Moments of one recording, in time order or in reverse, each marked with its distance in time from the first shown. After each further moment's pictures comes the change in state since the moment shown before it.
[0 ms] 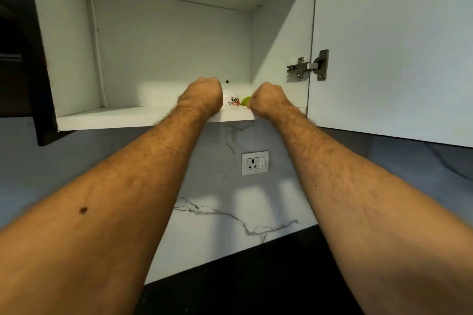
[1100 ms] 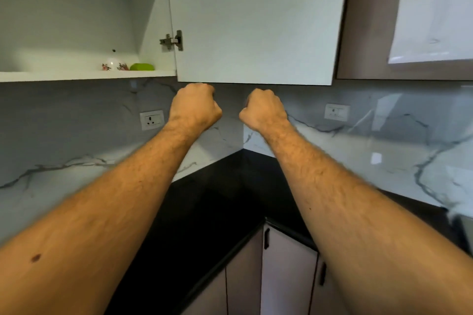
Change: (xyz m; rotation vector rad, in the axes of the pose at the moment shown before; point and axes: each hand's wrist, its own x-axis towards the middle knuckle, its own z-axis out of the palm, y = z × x) left_hand -0.328 0.183 -0.075 -0.333 0.065 0.386; right_hand -0.360 0.083 -0.231 -0.362 0.089 0.280
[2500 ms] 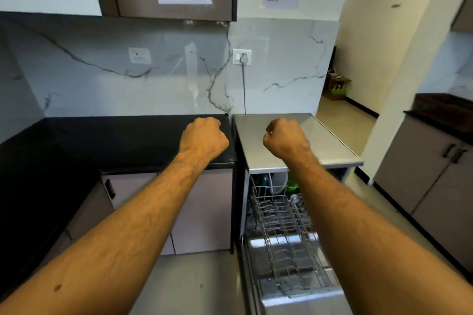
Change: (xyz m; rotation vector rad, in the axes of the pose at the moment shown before) left_hand -0.302 0.285 -0.004 -0.575 -0.576 0.524; right_hand -0.429 0.205 -0.194 -0.429 0.092 0.845
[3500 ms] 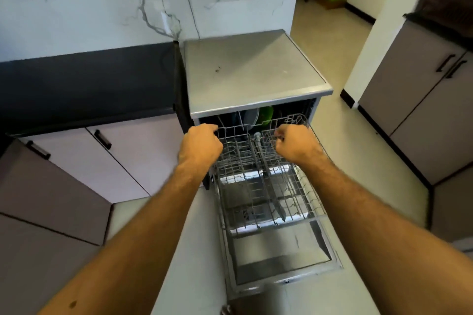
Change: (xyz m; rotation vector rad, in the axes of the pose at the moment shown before) left_hand -0.023 0.153 0.254 -0.045 -0.300 -0.147; right_hand -0.020 0.311 0.066 0.031 -0.398 0.152
